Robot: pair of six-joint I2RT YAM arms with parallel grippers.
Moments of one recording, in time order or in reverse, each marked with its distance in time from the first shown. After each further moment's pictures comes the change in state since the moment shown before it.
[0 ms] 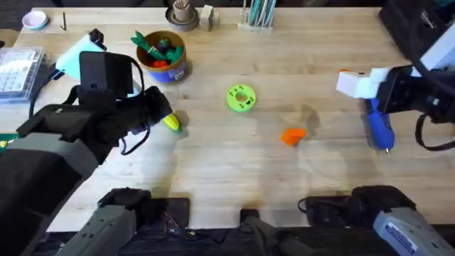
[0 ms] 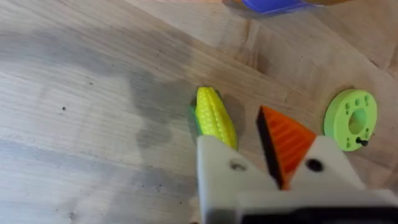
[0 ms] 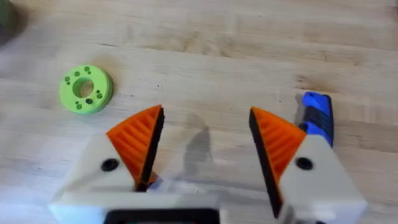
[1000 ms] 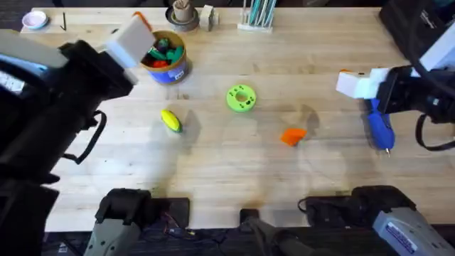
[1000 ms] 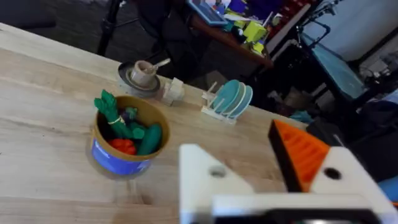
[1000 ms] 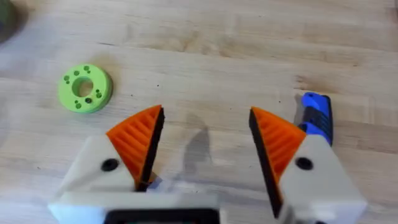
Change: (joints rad) left arm 0.000 -0.481 0.179 0.126 0.085 0.126; right arm 0.000 0.000 0.000 0.000 0.000 -0.006
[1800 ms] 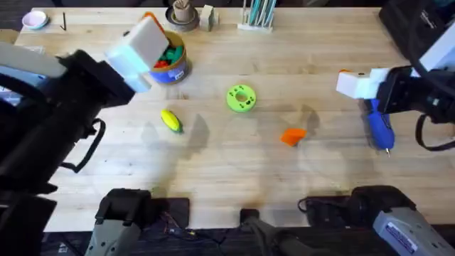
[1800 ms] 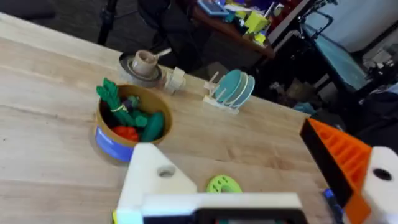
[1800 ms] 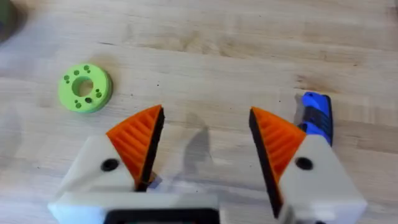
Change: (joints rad) left arm 0.000 -0.040 0.000 -0.047 0.008 0.010; right arm 0.000 0.000 0.000 -0.002 0.000 0.000
